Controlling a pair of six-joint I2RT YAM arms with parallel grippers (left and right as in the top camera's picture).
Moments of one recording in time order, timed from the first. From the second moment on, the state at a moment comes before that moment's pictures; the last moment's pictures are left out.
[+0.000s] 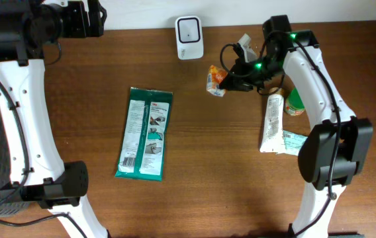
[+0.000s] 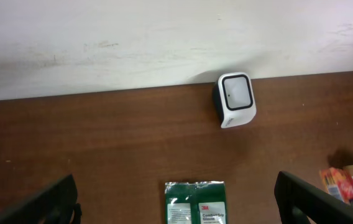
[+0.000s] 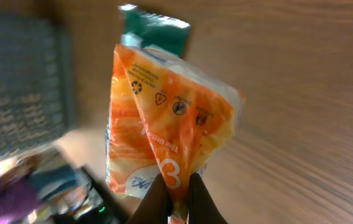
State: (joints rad) left arm 0.05 2.03 2.65 -1.33 0.26 0.04; right arm 0.12 2.10 1.94 -1.21 -0.72 0.09
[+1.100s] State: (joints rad) left arm 0.05 2.03 2.65 -1.33 0.26 0.04; right arm 0.42 2.42 2.20 -0.25 0.57 -0.62
